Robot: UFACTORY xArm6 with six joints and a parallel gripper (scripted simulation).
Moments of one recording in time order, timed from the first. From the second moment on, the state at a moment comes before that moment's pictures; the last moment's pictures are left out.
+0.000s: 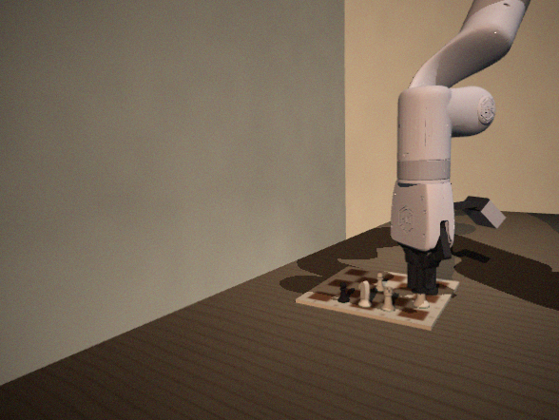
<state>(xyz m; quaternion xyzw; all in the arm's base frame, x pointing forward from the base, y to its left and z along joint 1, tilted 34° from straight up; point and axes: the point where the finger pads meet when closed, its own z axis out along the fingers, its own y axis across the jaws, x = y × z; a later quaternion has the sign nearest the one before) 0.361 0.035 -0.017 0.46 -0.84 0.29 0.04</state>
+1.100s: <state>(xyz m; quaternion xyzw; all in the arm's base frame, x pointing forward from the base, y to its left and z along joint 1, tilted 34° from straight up) 0.356 0.047 0.001 0.46 -0.84 0.29 0.04</state>
